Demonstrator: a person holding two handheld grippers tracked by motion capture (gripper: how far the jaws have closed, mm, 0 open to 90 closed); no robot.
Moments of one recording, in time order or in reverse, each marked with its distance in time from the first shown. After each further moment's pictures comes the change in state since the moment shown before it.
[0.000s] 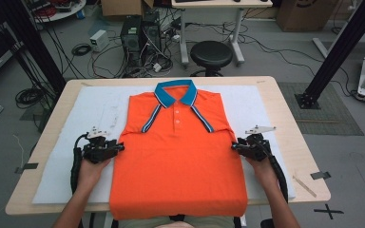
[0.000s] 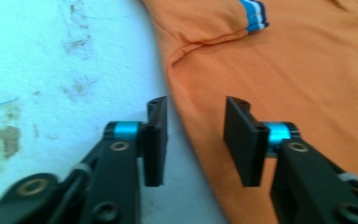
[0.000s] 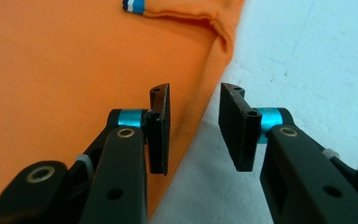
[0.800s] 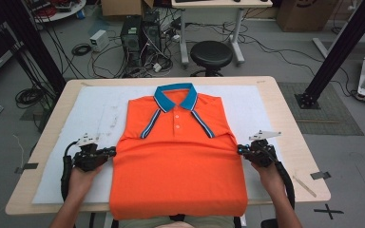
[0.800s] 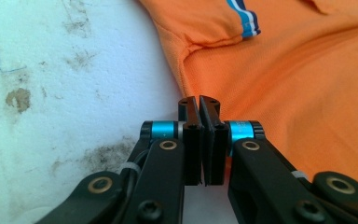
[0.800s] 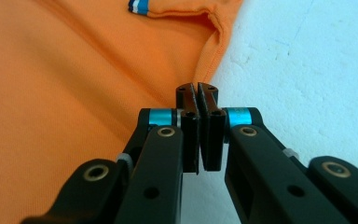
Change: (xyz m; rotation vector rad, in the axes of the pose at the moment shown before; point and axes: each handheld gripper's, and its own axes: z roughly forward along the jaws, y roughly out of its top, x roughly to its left) left arm 0.003 -0.017 -0.027 -0.037 -0.082 -0.029; right arm 0.008 -0.010 -0.025 0.014 0.012 -0.032
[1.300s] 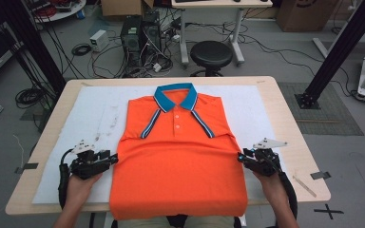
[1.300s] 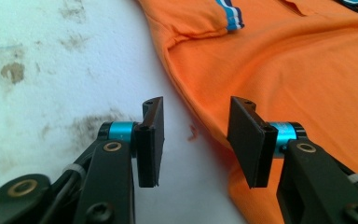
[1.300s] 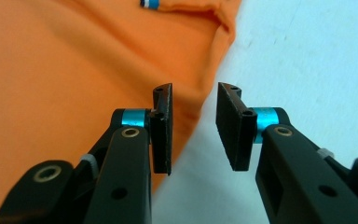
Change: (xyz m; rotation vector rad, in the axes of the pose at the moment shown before) left arm -0.009 -0.018 -0.017 -0.028 -0.011 -0.020; right arm 0.015 -0.020 -0.019 -0.044 -0.028 0.022
